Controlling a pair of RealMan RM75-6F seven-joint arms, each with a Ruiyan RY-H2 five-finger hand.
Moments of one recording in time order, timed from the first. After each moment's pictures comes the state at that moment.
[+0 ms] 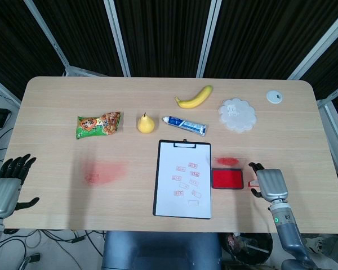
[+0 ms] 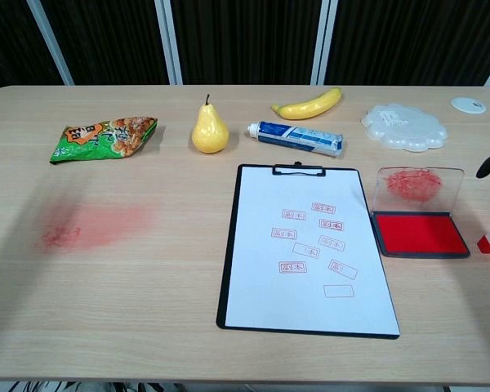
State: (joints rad) left arm -0.14 -1.12 -0.01 -1.65 1.47 1.37 0.12; right arm 0.34 -1.41 0.11 -1.53 -1.16 1.17 -0.48
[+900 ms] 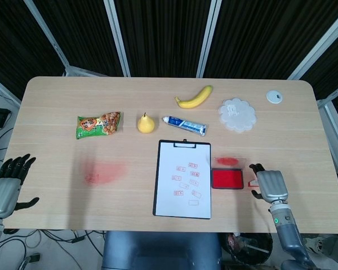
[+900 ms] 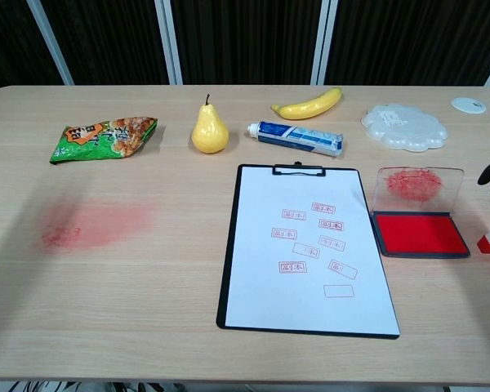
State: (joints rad) left arm -0.15 -1.12 -0.01 -1.65 1.47 1.37 0.11; right arm 0.35 -1.42 0.10 -1.53 -1.13 1.16 -0.49
